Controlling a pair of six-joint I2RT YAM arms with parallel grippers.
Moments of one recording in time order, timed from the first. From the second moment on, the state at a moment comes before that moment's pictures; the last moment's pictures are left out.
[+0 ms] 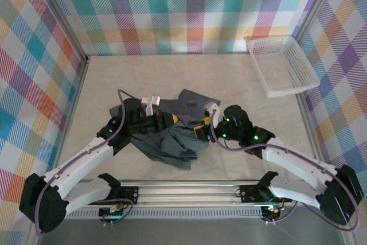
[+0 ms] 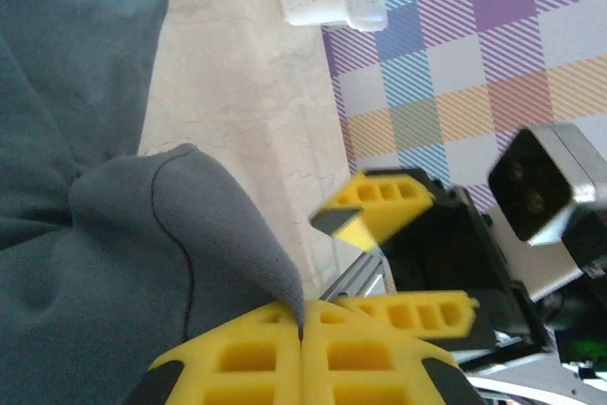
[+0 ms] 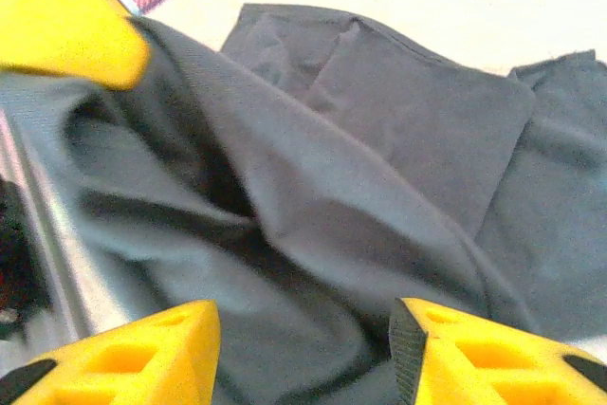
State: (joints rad) left arm -0.56 1.02 0.69 -0.08 0.55 -0.93; right arm 0.77 1.07 0.69 -0.17 -0.26 0.13
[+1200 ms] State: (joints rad) left arm -0.64 0.88 0.89 -0.54 0.22 -0.69; right arm 0.71 1.11 0.58 0.23 -0.67 0.38
